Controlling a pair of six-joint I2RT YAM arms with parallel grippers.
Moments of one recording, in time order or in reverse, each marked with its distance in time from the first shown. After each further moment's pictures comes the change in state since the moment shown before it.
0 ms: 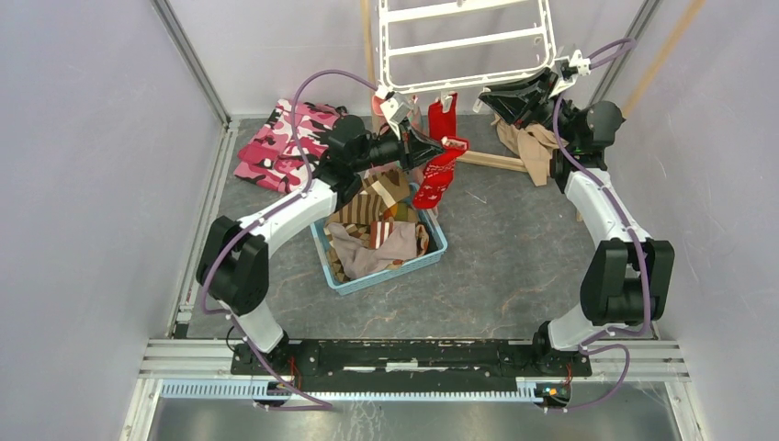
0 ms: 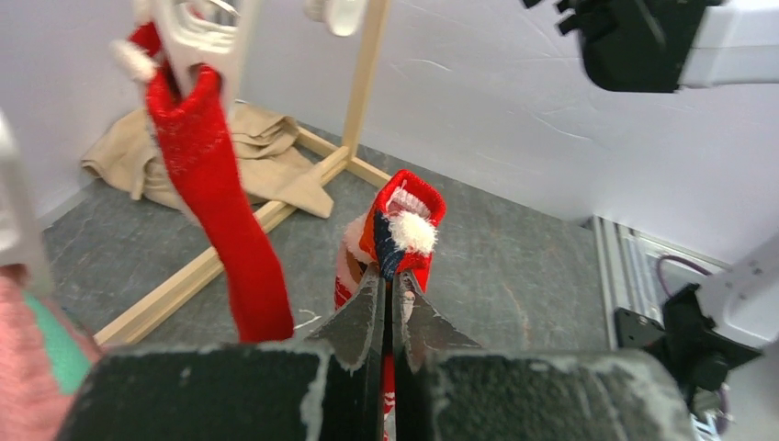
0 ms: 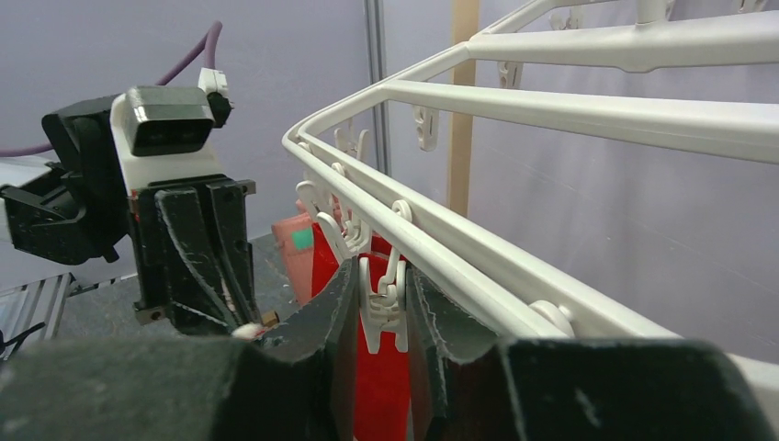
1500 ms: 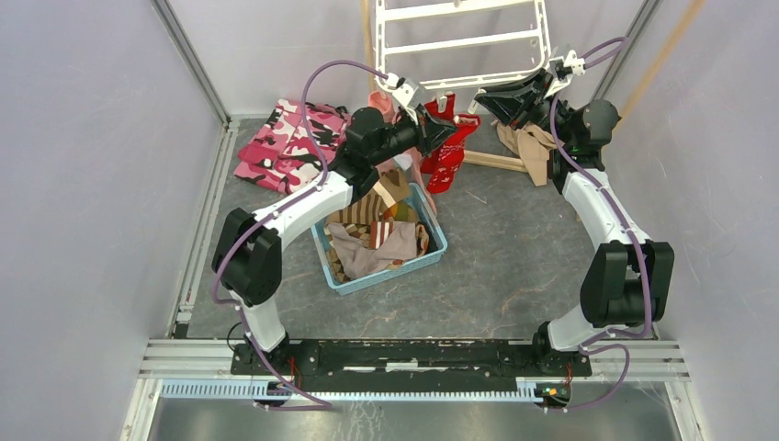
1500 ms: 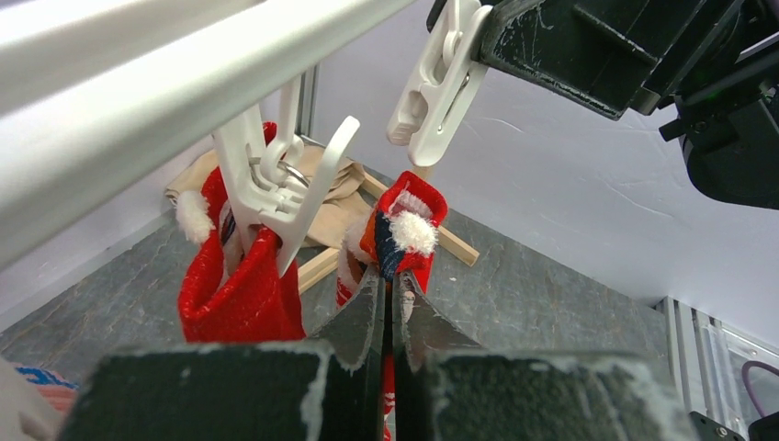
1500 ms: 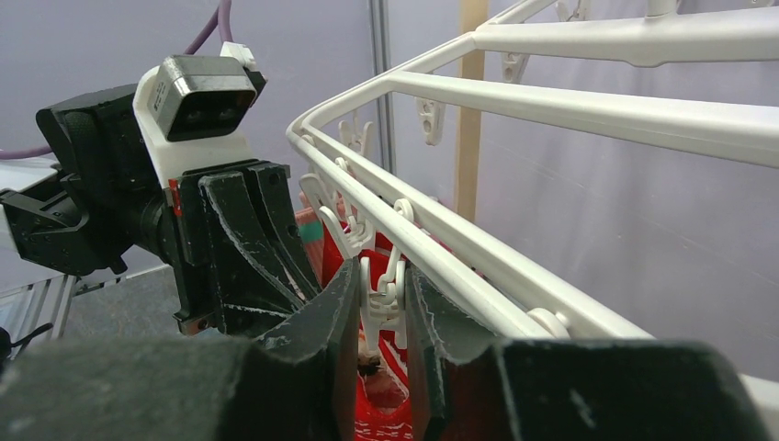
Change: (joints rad) left arm -0.064 0.112 0.162 -0.018 -0.270 0.016; right arm 0.025 -0.015 0.000 -0.053 0.010 -0.030
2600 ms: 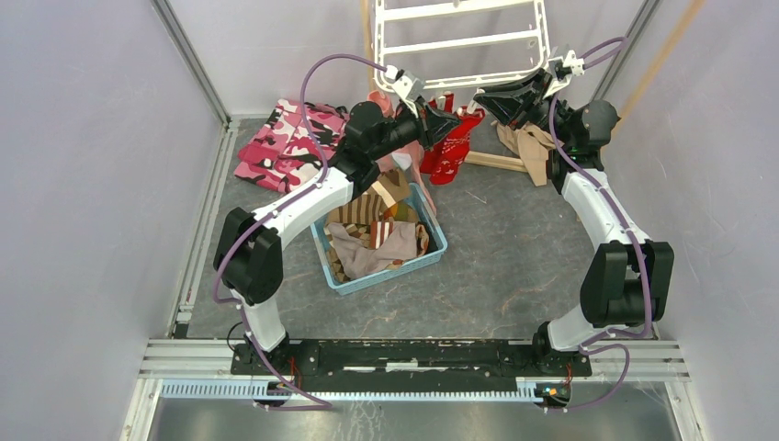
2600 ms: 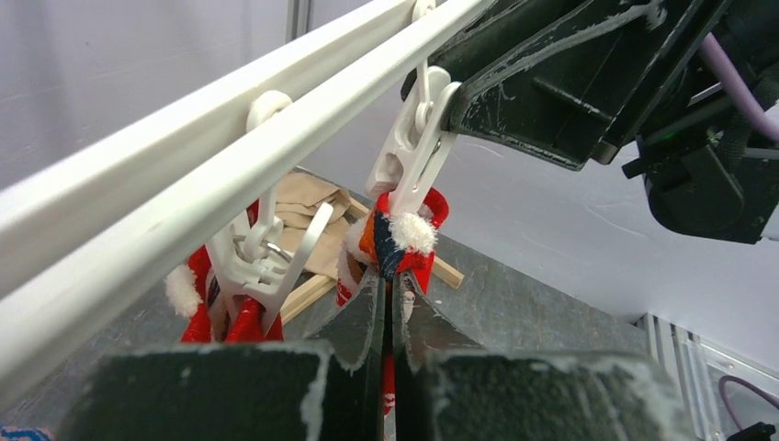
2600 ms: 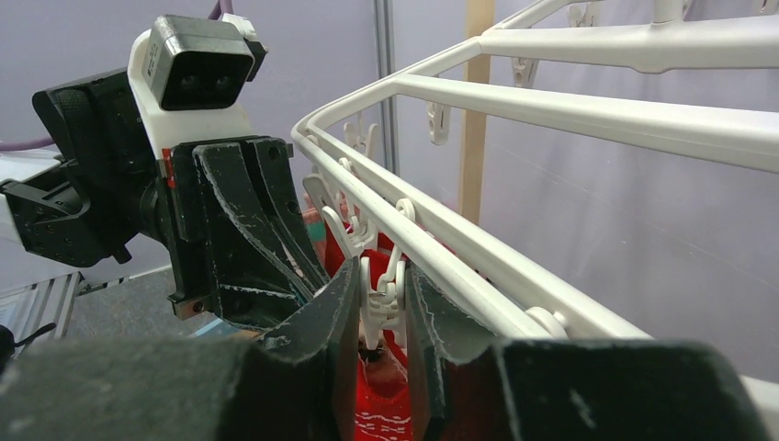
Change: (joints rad) left arm 0.000 0.012 0.055 0.003 0.020 -0.028; right arm 0.006 0.000 0.000 0.011 -0.008 0.007
